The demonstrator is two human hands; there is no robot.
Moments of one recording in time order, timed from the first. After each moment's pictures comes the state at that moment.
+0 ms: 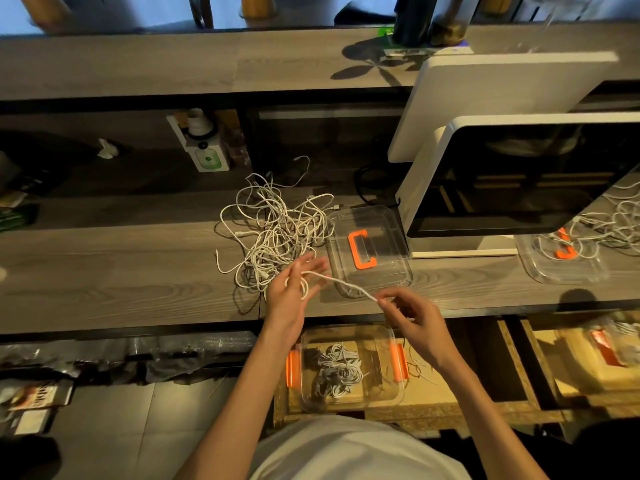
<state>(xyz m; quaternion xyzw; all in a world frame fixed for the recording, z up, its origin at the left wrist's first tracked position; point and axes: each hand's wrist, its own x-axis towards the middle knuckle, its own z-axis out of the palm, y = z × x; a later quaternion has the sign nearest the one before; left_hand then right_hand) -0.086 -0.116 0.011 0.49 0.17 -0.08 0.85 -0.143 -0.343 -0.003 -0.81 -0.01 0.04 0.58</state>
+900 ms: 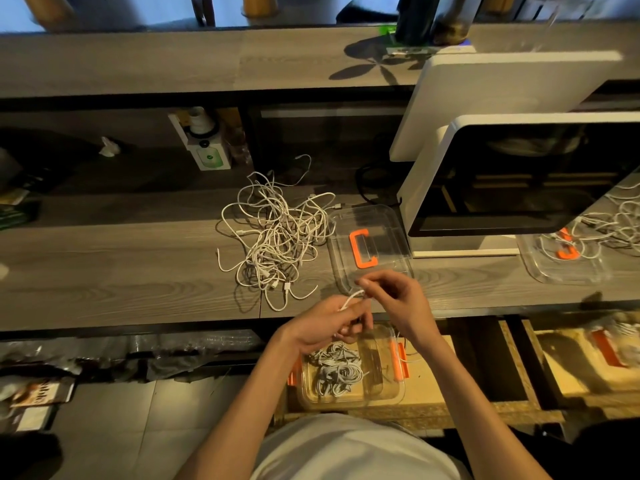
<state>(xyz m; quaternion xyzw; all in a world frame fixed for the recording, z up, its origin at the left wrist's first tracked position) -0.105 -0.134 0.024 0.56 -0.06 -0.45 0.69 -0.114 -0.316 0.010 -0.79 -0.02 0.01 0.62</state>
